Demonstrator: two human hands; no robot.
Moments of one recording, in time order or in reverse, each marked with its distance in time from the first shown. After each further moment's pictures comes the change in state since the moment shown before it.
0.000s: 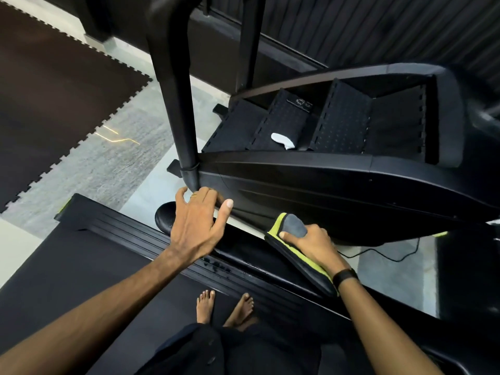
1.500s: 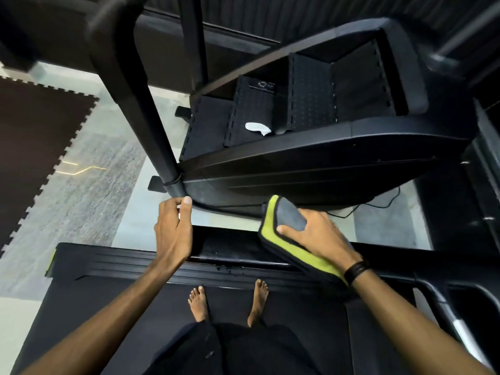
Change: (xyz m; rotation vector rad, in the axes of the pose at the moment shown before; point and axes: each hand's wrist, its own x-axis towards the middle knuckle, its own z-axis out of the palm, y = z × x) left_hand 0.033 -0.070 -0.030 -0.449 -0.123 -0.365; right_hand -0.044 -0.046 0.026 -0.001 0.197 -0.085
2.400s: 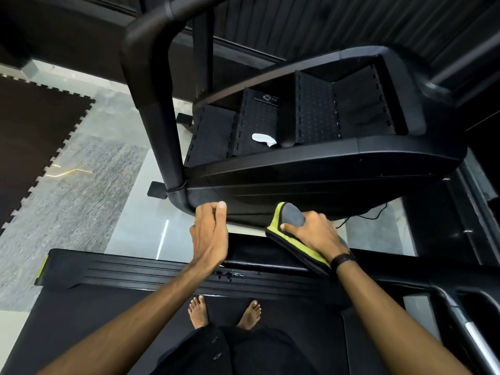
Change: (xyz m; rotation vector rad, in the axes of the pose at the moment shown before) left_hand 0.006 -0.001 -0.009 -0.146 -0.138 -0.036; right_hand 0.031 -0.054 0.033 -0.103 0.031 0.180
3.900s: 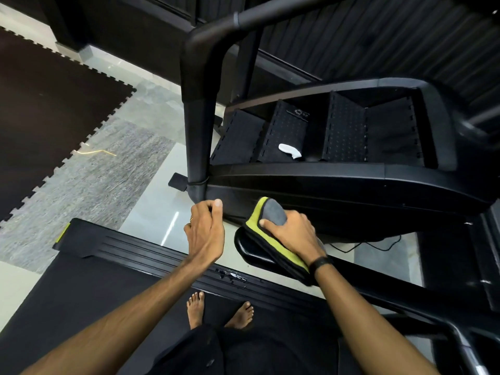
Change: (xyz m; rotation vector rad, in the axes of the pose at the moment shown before) left_hand -0.008 -0.030 -0.042 0.006 0.153 -0.074; right_hand -0.019 -0.086 0.027 0.047 0.021 -0.243
